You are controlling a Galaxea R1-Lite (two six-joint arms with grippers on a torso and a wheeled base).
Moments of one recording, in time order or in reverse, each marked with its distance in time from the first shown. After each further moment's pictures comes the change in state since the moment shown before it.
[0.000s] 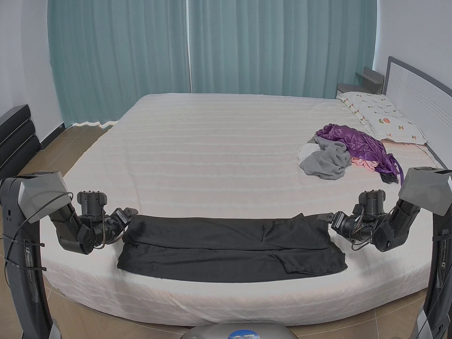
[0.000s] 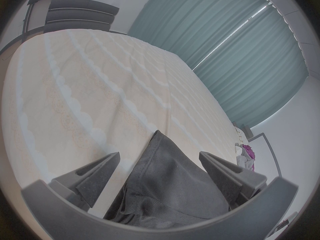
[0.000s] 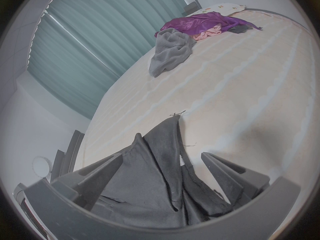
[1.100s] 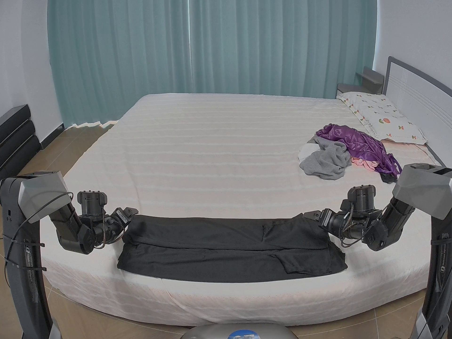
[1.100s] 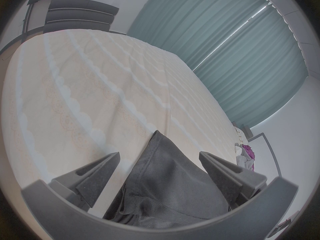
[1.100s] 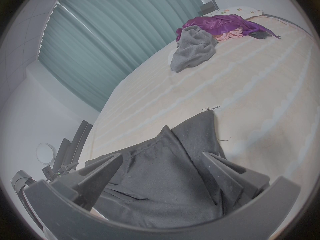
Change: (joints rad) left arm -0.001 0.000 -0.003 0.000 0.000 0.000; right arm 0.091 -0.034 -0.031 0.026 0.003 -0.025
